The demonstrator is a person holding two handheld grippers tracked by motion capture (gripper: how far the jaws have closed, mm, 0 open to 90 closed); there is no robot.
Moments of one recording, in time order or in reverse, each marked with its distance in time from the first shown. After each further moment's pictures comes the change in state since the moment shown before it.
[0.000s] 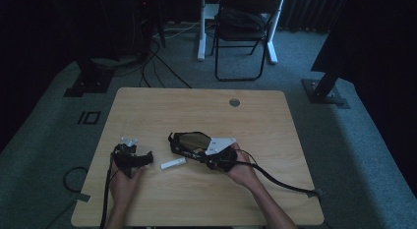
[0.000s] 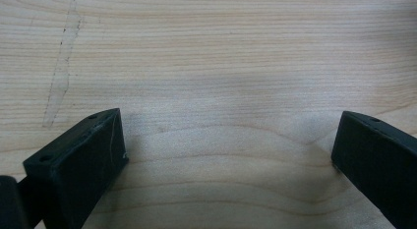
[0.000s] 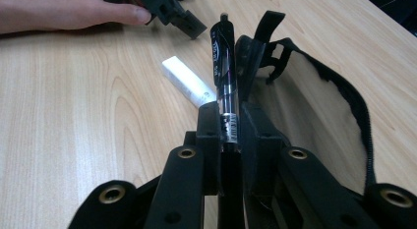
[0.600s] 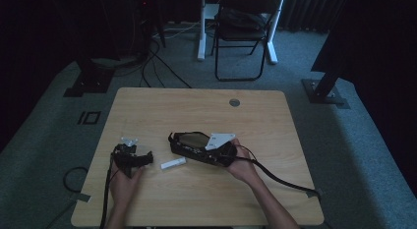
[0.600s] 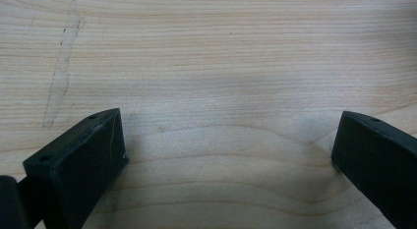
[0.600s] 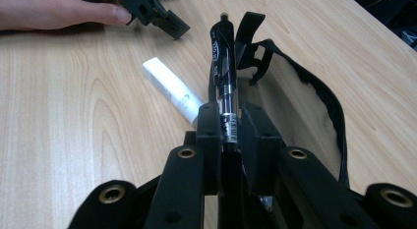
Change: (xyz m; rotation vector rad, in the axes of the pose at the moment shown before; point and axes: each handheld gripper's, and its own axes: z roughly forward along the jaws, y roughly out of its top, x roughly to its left) left arm 0.000 0.000 0.000 0.000 0.000 0.000; right arm -0.012 0.004 0.004 0.011 -0.029 -0.003
